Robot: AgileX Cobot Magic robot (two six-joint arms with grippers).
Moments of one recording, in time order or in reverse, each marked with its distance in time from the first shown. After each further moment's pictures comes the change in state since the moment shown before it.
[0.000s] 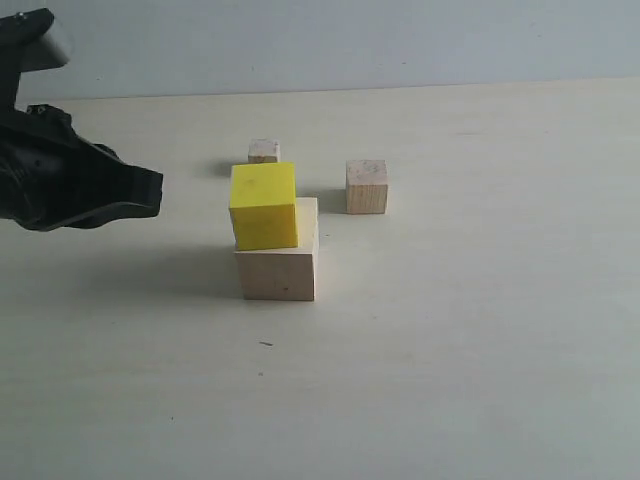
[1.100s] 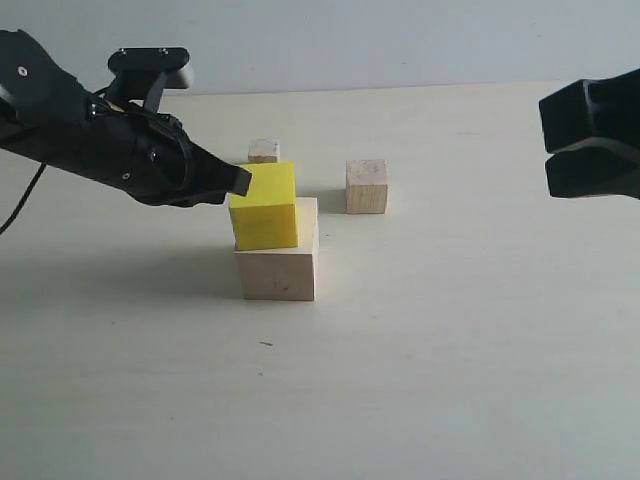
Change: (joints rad) left arm 0.000 0.444 -0.215 -0.072 -0.143 0.178; right arm 0.000 -0.481 0.610 0.162 -0.174 0.050
